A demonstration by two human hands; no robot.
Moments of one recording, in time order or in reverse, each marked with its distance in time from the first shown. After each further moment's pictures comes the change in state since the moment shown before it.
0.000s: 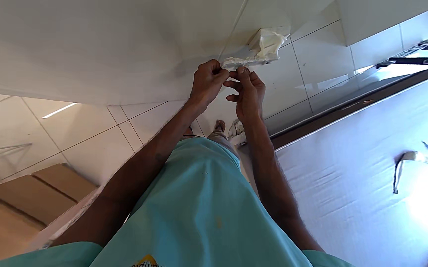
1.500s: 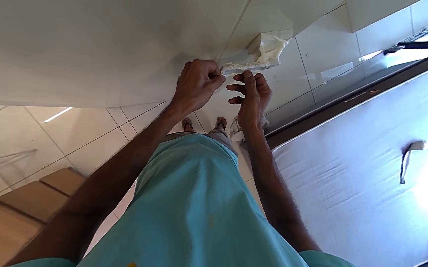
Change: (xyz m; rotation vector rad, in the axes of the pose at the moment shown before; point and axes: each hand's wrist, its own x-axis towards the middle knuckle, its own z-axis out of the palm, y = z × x) left_hand -0.004 0.031 -0.042 0.470 -0.202 0.164; right_hand -0.004 0.009 -0.003 -0.028 0.112 -0.198
